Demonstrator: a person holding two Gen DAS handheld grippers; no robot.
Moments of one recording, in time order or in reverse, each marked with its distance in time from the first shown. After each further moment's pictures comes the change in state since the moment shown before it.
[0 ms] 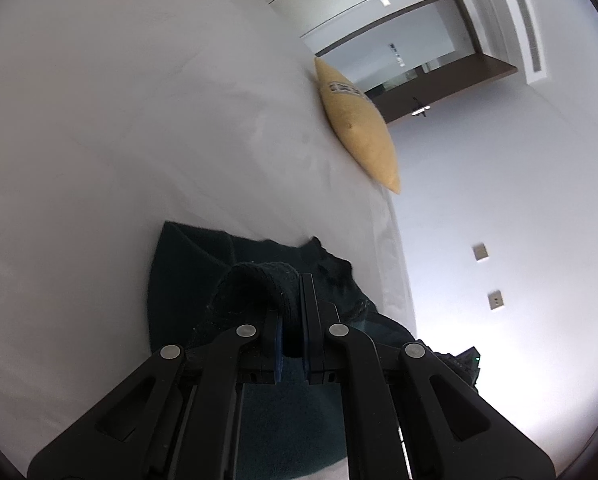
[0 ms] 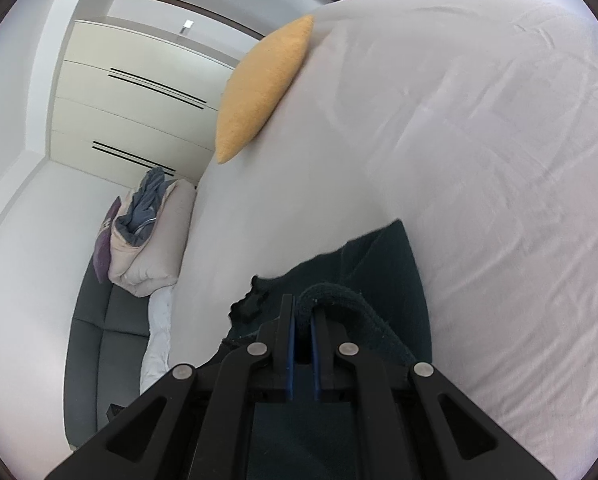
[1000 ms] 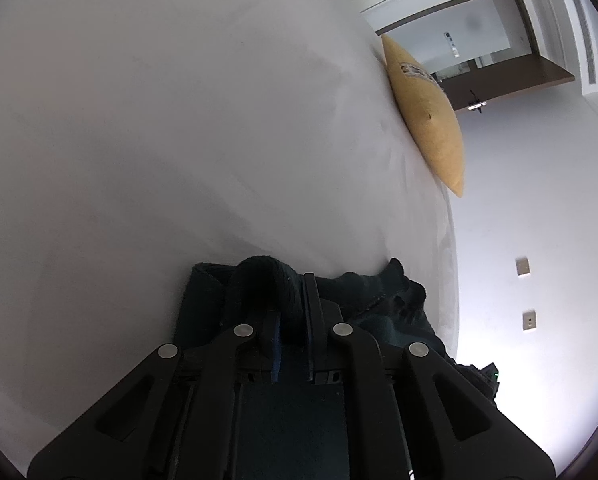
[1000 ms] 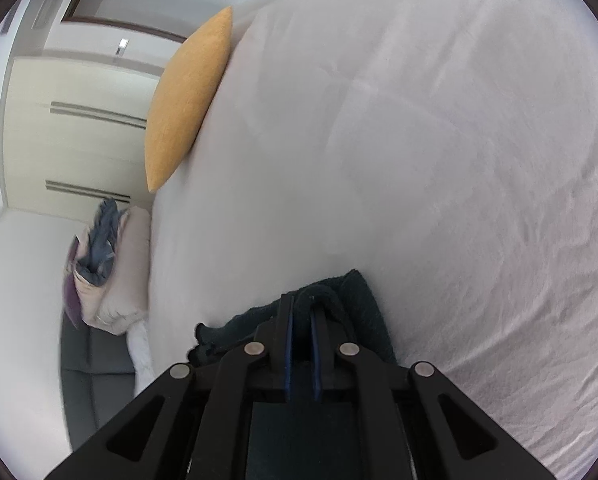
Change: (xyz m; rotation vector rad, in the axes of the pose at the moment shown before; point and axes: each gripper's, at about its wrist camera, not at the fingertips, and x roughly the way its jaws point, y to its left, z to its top) left arm 0.105 0.057 0.035 -0.104 0.089 0.135; right arm 0.051 -0.047 0.026 0.198 0.002 -0.089
